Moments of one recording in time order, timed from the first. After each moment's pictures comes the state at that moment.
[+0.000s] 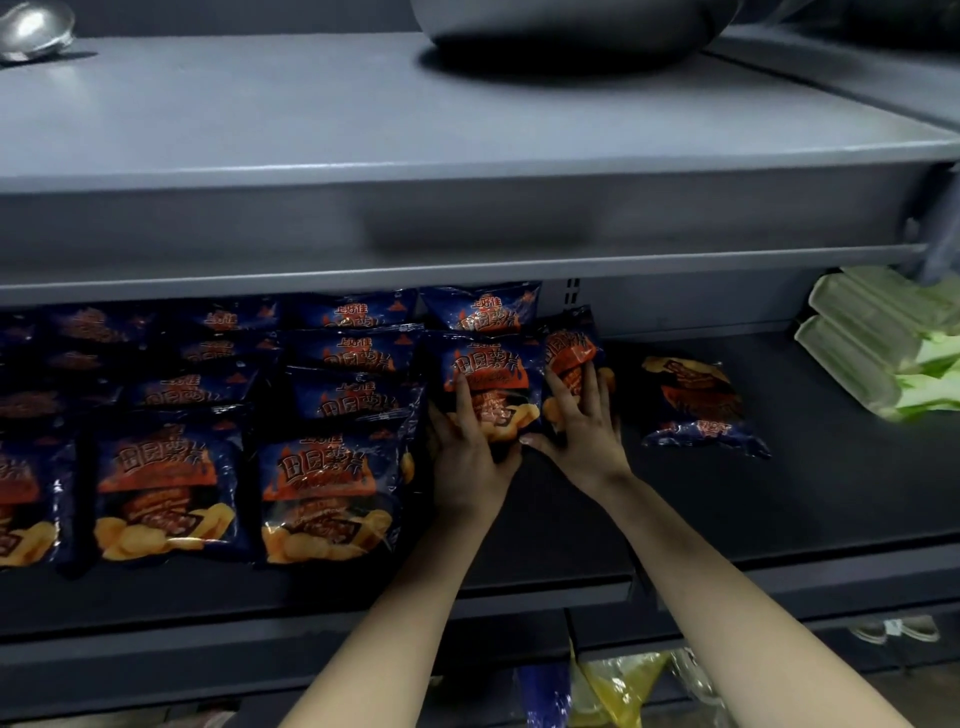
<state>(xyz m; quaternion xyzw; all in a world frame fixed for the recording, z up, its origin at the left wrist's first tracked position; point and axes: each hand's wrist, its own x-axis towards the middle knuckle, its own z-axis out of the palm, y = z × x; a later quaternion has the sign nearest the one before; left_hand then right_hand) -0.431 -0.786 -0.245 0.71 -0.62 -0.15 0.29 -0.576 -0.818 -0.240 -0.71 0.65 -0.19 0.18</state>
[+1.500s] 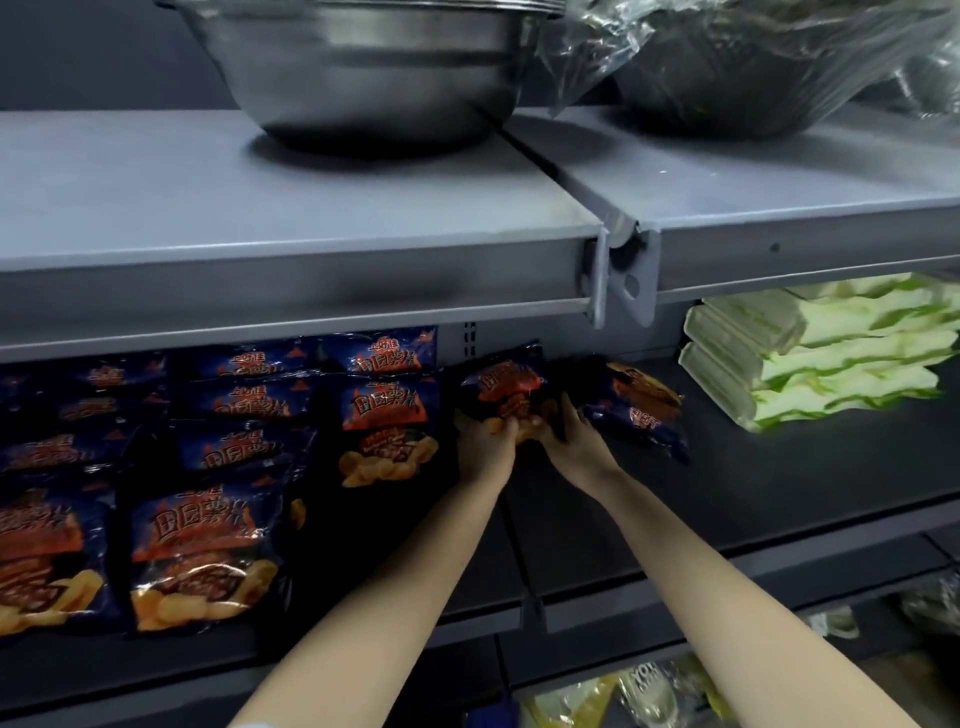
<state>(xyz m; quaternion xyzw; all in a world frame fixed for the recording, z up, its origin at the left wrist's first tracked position) -0.555 -0.818 -0.196 0.65 -0.46 -0.43 0.42 -0.674 -0.818 -0.207 -0.60 0.68 -0.25 0.33</state>
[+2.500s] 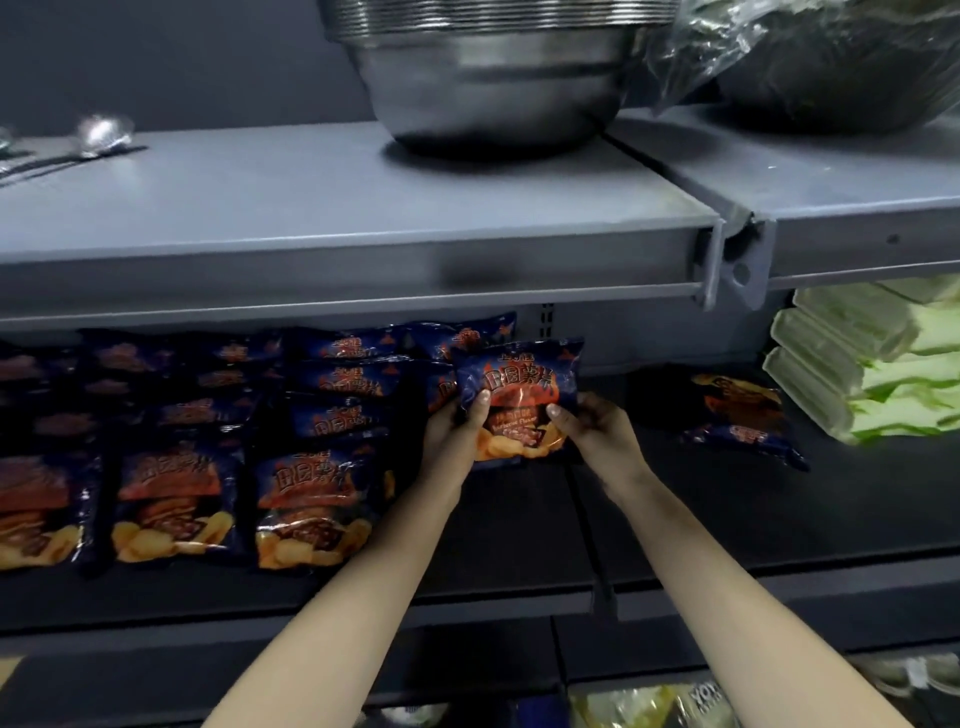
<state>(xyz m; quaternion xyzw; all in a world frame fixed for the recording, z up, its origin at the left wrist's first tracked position) -0.448 -0.783 -0.172 0.58 -0.43 -0.45 0.53 -0.610 -0.798 -0.185 -0.52 0.51 -0.51 0.46</state>
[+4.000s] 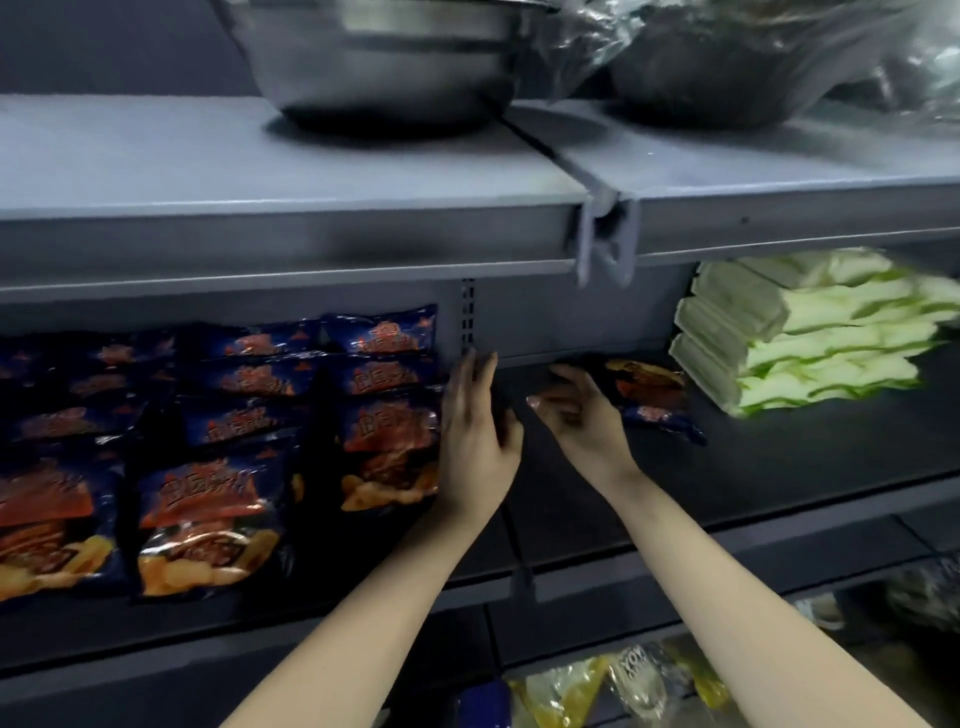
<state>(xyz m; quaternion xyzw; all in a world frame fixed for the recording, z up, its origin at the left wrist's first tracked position) -0.533 -0.772 -0.194 0.50 -0.70 -0.06 0.51 -0.666 -0.774 -0.172 -0.58 0.58 -0.47 0.31</state>
